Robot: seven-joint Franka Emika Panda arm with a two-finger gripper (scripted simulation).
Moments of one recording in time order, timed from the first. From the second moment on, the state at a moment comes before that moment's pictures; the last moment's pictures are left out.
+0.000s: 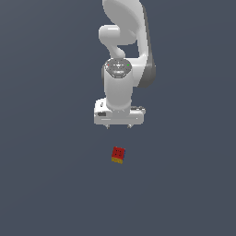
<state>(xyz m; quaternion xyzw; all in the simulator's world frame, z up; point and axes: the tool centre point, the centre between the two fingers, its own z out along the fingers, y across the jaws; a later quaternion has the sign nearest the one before) -0.004 0.003 0.160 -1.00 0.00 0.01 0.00</state>
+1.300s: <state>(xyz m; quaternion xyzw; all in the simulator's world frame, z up) 0.013 0.020 0.166 -1.00 -0.05 0.00 0.00</state>
